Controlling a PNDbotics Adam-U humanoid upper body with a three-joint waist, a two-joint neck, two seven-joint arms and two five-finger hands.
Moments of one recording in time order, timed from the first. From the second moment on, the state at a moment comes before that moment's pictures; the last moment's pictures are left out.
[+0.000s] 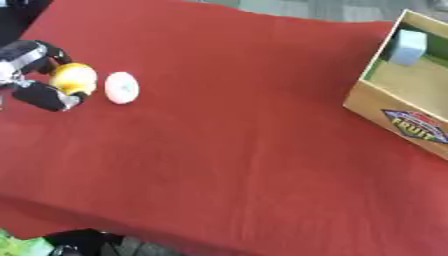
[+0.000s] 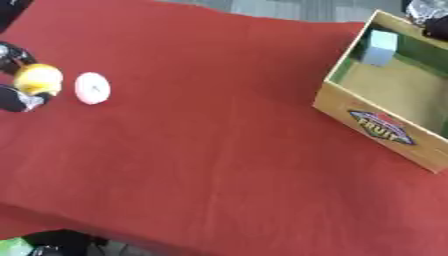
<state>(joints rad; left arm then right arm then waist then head) -0.30 0.89 0.00 -1.75 -0.38 0.41 -0.30 -0.76 -0.48 0.00 -1.55 0.08 0.12 0.14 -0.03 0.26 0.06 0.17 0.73</state>
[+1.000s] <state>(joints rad) -0.36 0.80 -0.06 -1.89 -0.34 0.35 -0.11 -0.79 -0.47 0.07 -1.64 0.03 0.08 0.23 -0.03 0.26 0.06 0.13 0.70</state>
